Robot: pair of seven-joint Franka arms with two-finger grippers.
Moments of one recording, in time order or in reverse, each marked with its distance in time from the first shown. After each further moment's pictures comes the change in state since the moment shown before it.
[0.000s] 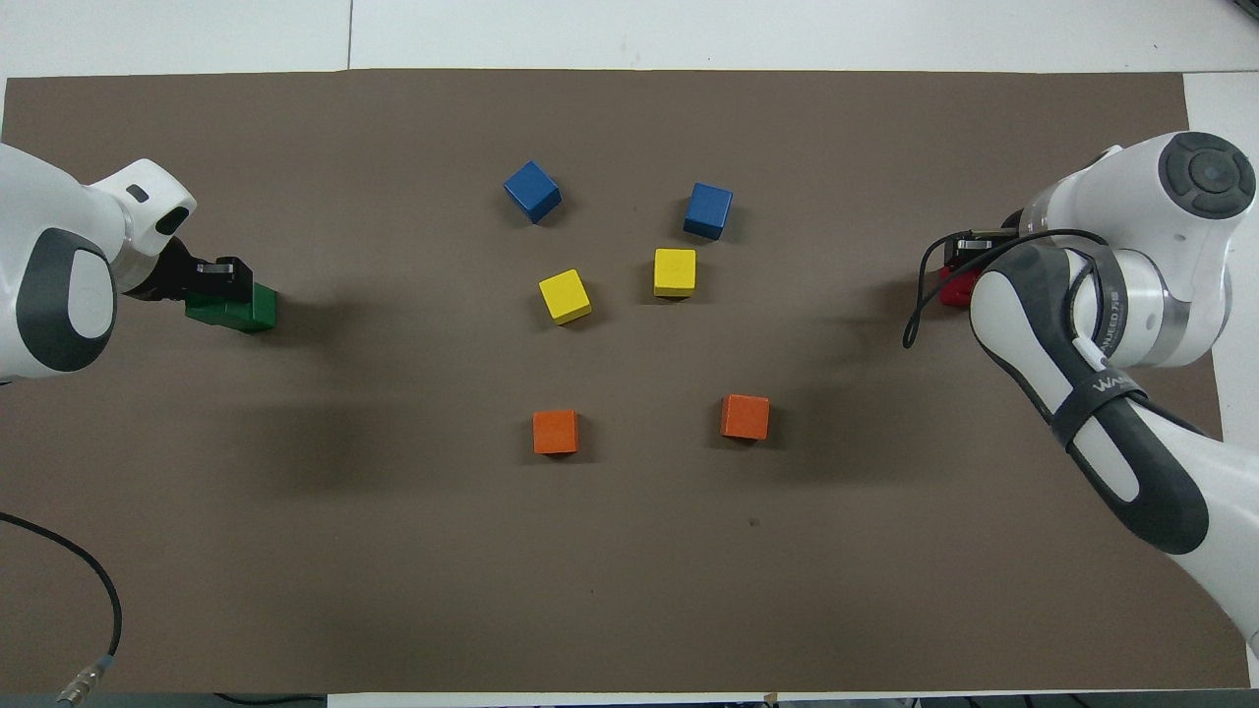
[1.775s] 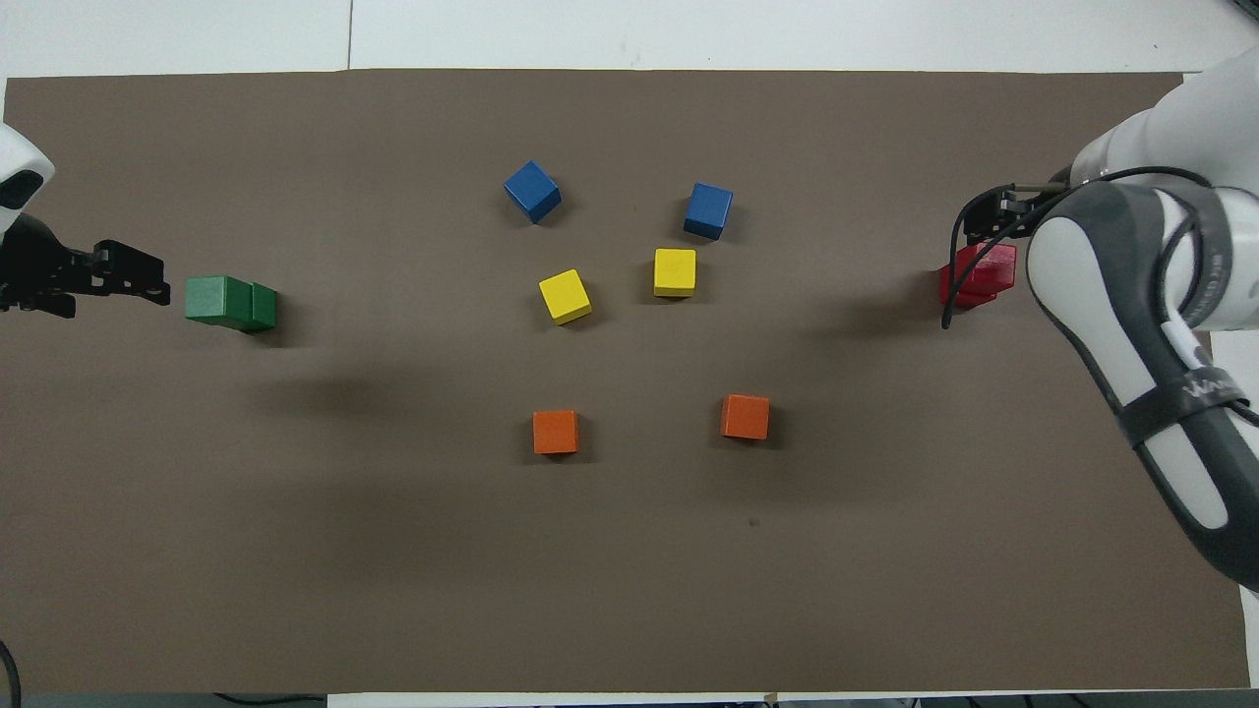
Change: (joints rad) left arm 0.010 -0.197 -0.011 0.184 -0.010 -0.464 -0.082; right arm 0.009 -0.202 0.010 0.269 0.001 -0.522 0.009
